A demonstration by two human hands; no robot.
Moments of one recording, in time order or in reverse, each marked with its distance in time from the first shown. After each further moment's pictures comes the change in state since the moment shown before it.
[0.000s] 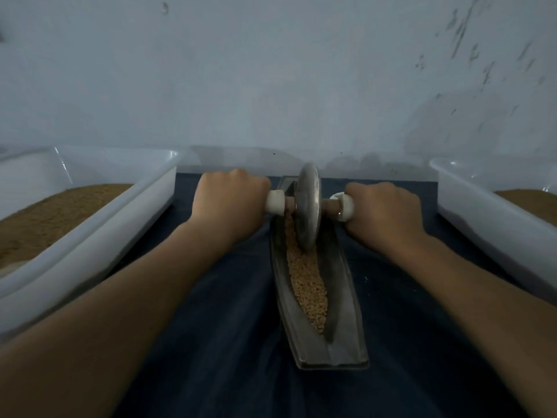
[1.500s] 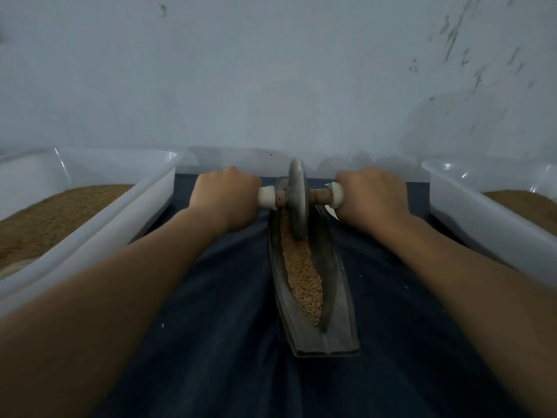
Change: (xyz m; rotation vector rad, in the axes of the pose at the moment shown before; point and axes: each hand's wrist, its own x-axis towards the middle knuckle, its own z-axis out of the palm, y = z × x) left_hand 0.015 -0.011 0.012 -0.130 -0.175 -0.035; right_hand 0.024 0.002 -0.006 -0.074 0.027 -0.055
